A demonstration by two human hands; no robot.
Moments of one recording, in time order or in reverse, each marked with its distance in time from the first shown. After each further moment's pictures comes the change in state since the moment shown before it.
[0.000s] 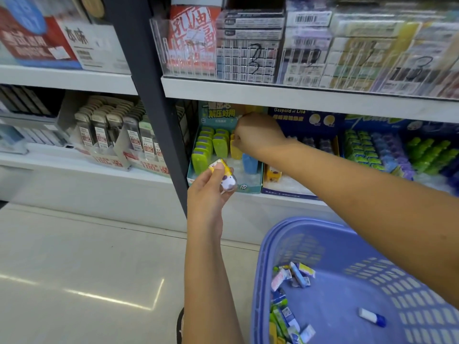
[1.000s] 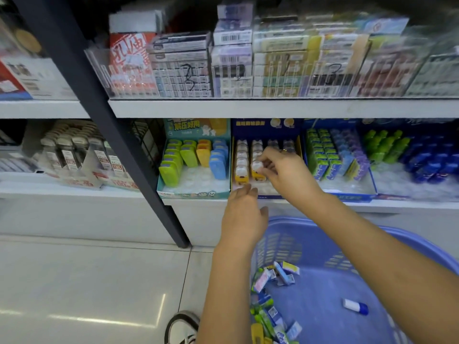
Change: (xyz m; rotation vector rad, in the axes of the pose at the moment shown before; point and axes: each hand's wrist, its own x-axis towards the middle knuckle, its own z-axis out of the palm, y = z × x) left_hand -0.024 -0.059 0.067 1.459 -0.424 0.435; right_hand -0.121 0.076 0.029 0.493 0.255 0.172
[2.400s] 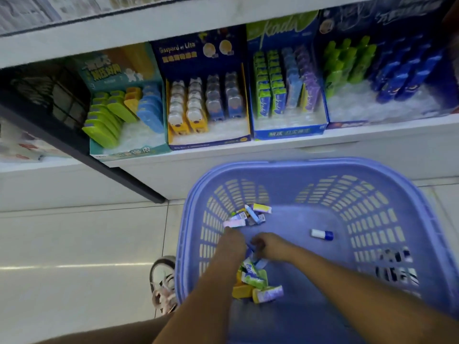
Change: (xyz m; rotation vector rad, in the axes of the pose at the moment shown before) left_hand -0.076 -0.041 0.191 0.323 -0.682 -0.384; right_hand -0.244 0.110 0.133 0.292 -1.008 0.608
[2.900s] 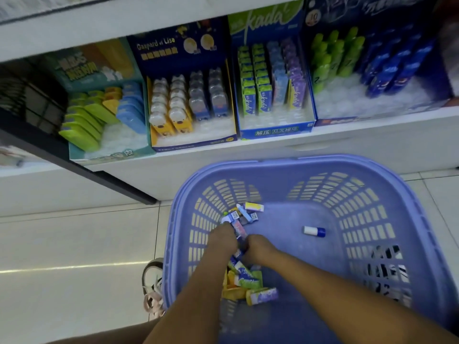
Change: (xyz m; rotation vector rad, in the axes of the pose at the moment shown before) left_hand 0.019 0.003 -0.008 -0.001 0.010 -0.022; right_hand 0.000 -0.022 0.010 -0.058 0.004 0.103
